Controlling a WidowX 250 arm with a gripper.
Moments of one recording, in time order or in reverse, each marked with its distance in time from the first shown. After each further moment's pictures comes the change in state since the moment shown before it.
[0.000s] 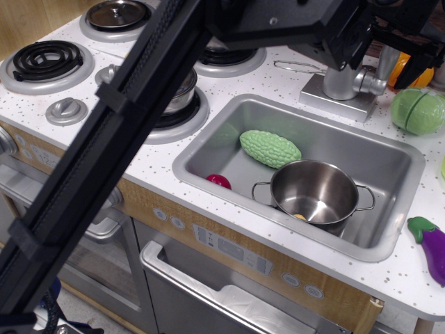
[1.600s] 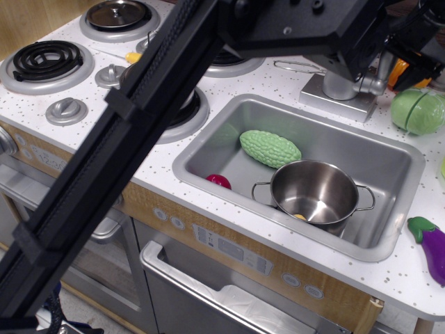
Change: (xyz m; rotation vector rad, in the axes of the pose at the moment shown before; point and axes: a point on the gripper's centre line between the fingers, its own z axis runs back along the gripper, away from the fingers) arm 0.039 -0.006 -0.012 0.136 -0.306 -0.024
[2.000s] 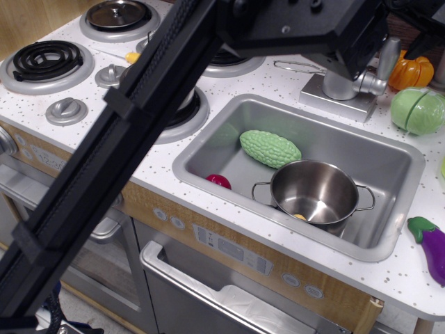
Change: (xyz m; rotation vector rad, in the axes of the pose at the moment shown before) arm 0.018 0.010 0.019 -0.007 -0.054 0.010
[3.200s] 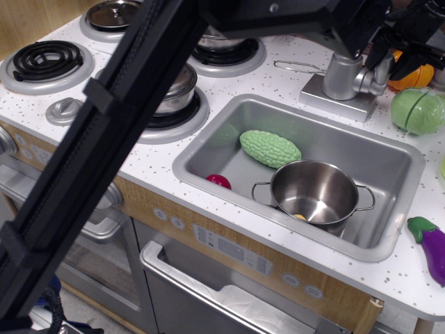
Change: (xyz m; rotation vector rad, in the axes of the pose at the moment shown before) arm -0.038 -0.013 -0.008 -0.036 0.134 0.134
